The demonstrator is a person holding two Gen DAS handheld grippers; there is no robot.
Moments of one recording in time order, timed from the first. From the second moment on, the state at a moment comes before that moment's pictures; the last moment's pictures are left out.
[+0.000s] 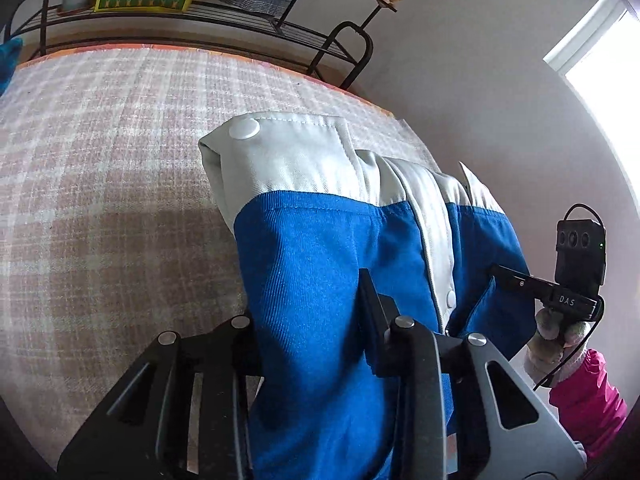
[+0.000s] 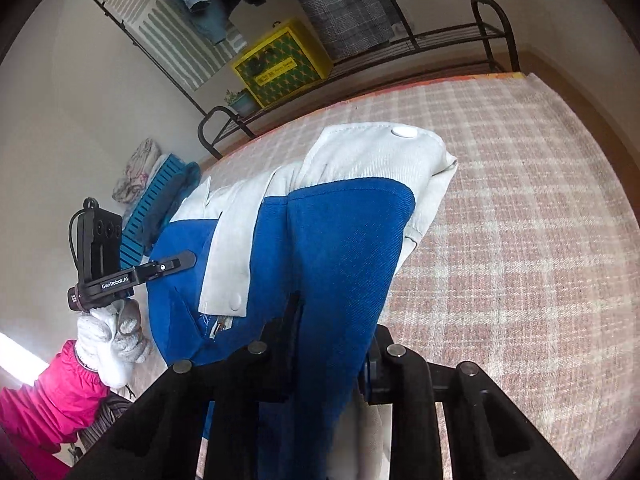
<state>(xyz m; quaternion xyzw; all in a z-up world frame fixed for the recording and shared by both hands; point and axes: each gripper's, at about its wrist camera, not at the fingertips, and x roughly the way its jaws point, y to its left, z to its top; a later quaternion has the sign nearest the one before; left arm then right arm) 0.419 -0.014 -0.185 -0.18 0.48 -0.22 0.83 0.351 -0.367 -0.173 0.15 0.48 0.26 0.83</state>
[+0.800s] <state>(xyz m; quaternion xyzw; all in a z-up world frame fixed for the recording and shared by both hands) 0.295 0.109 -0.069 -0.16 0.38 -0.20 0.89 0.248 -0.190 -0.032 -0.05 0.40 0.25 0.88</state>
